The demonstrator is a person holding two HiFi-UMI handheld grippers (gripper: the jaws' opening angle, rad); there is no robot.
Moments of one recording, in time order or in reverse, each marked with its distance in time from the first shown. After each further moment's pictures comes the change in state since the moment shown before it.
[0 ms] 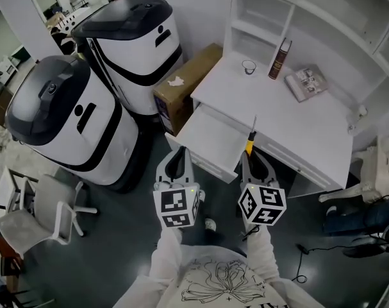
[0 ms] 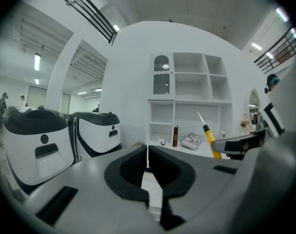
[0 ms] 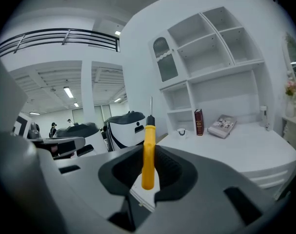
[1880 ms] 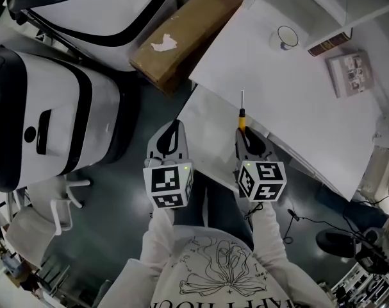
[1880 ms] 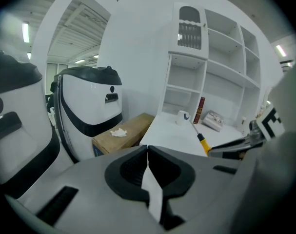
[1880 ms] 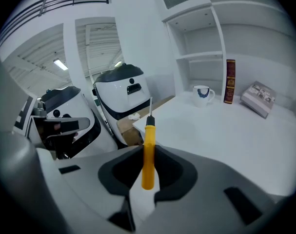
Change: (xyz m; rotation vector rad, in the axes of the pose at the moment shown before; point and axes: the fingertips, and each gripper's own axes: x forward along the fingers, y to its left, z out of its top) left arm 0.284 0.107 -0.118 -0.095 0.353 -0.025; right arm 0.302 -0.046 -0.109 -0.047 0.457 0.064
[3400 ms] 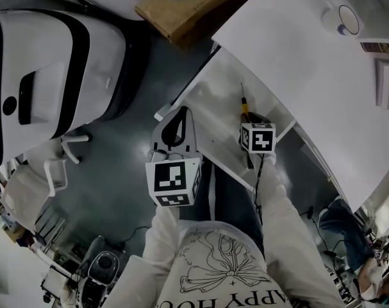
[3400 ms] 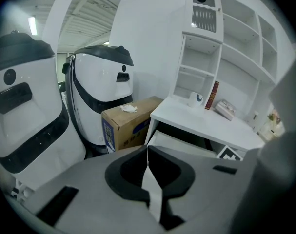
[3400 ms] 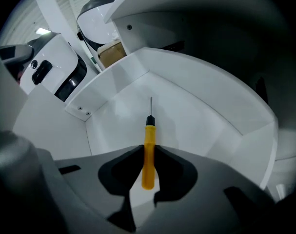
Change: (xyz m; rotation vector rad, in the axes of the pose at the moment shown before) left arm 0.024 0.019 -0.093 -0.097 0.148 0.104; right arm 0.148 -0.044 -0.230 -0.048 0.590 0.063
